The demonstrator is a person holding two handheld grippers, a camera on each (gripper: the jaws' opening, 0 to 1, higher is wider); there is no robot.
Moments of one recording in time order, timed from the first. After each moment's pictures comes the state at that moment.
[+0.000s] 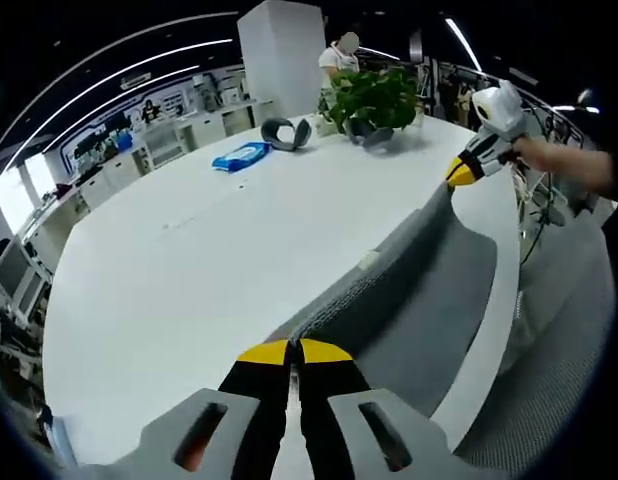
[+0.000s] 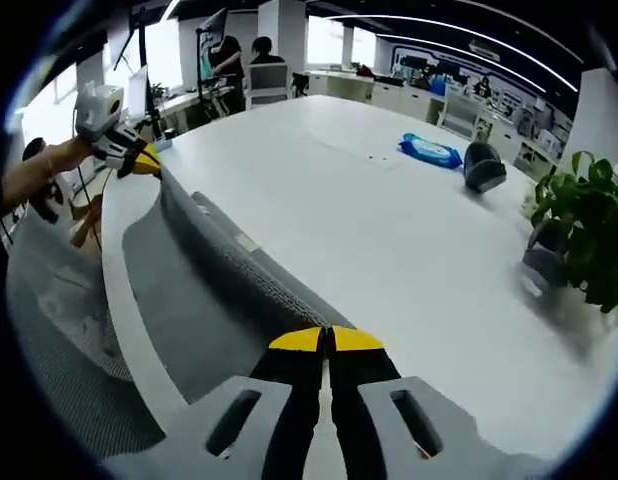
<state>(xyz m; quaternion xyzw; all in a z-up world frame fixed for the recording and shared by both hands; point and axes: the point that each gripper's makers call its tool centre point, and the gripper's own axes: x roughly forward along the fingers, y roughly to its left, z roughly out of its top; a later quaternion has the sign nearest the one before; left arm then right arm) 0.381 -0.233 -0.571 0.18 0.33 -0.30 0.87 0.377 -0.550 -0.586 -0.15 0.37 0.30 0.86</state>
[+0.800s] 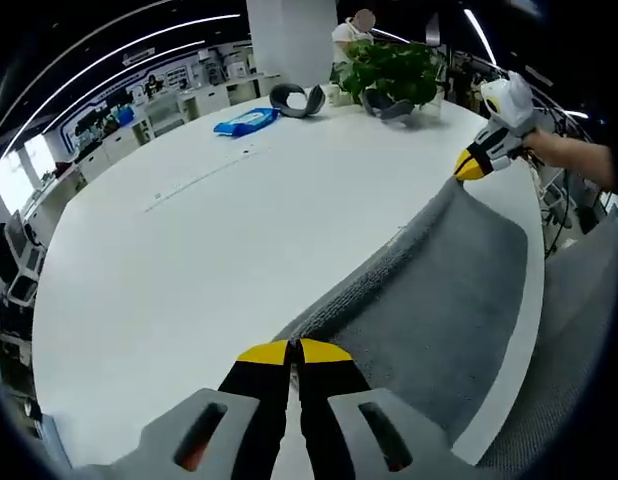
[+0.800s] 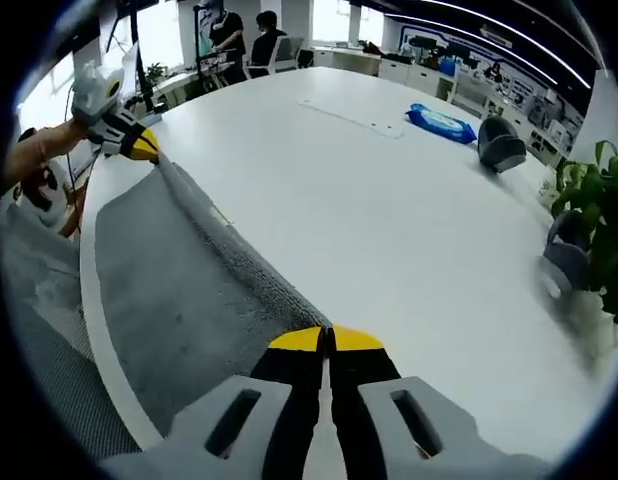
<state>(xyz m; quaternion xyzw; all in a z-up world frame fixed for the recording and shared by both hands) 0.408 -0.234 -0.620 0.19 0.39 -0.28 0.86 0.405 -0.549 -0.633 -0.18 0.41 0.31 0.84</state>
